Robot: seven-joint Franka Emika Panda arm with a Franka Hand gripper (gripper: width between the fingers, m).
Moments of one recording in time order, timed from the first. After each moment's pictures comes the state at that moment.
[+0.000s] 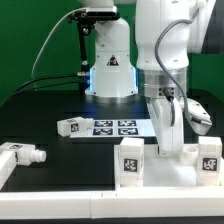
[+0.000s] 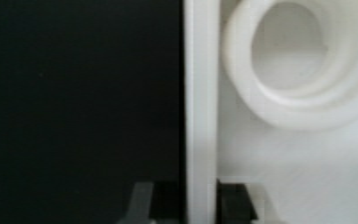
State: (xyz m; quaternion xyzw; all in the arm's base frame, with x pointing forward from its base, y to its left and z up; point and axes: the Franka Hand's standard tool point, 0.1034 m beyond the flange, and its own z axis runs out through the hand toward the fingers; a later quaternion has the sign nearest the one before) arm 0.503 0.065 0.015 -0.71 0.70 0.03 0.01
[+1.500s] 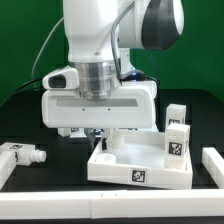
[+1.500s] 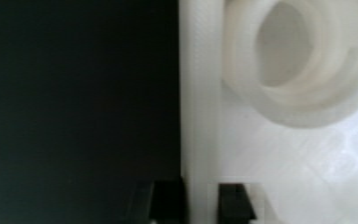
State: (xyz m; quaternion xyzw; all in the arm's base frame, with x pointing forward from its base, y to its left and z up) arm 0.508 -0.050 0.027 -1.00 0.07 0.01 0.02
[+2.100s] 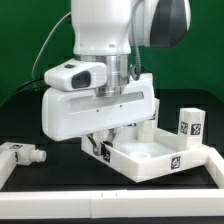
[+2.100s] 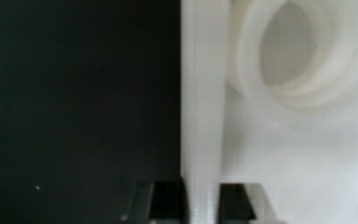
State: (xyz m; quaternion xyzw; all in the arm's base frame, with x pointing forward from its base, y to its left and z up) arm 0.557 -0.046 0.040 -0.95 -0.32 -0.01 -0.02
